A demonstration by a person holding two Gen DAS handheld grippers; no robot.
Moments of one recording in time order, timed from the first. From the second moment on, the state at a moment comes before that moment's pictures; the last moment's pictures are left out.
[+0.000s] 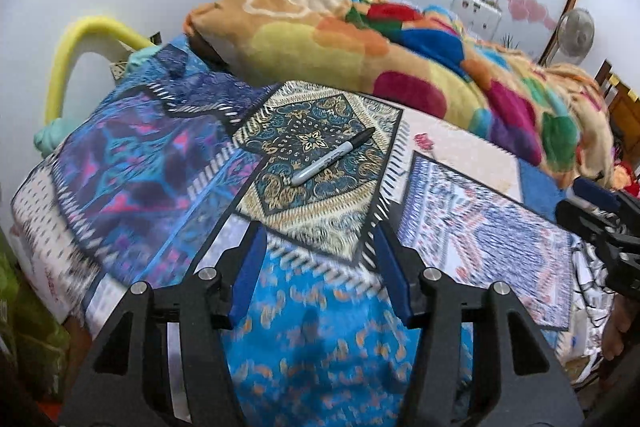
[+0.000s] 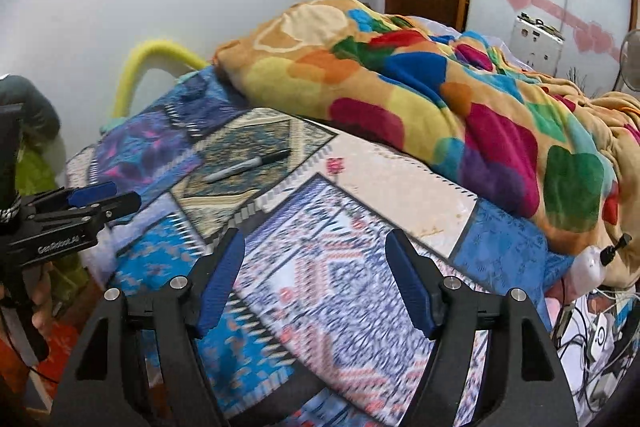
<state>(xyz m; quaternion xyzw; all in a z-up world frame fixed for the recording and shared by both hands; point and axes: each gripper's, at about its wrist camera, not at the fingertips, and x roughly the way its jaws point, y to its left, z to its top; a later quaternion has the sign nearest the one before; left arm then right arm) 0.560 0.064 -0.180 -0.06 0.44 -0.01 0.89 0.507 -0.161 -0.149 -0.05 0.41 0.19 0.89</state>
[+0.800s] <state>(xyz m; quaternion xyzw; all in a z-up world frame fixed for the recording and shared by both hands) 0.693 0.048 -0.259 0.02 0.47 -0.05 0.88 0.639 -0.128 -0.239 -0.05 0.46 0.20 0.87</state>
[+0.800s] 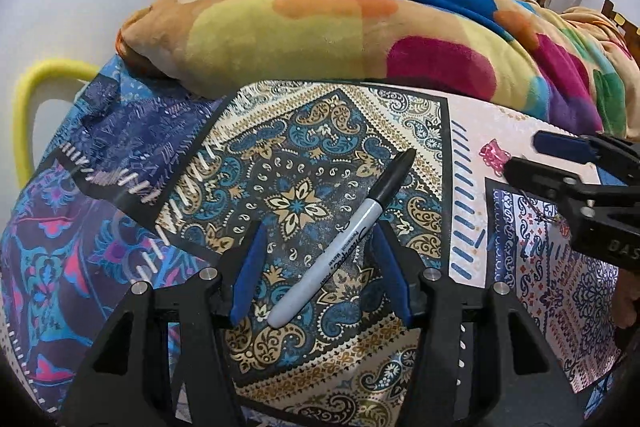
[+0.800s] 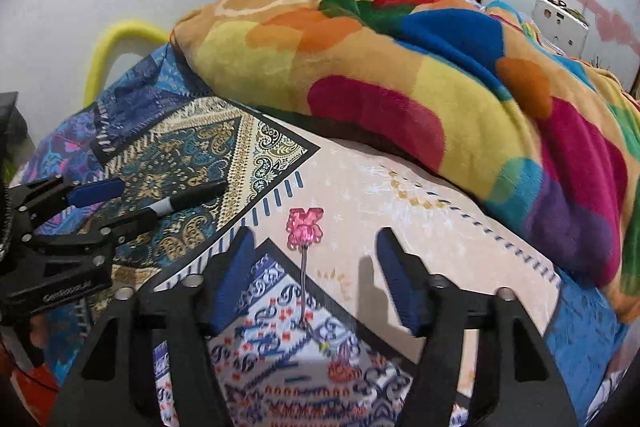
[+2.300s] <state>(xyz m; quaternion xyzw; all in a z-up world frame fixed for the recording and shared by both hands) 0.521 0.039 -0.103 -0.01 0.40 -0.03 0.91 0.513 -0.120 -0.105 -0.06 0.42 0.24 0.87</state>
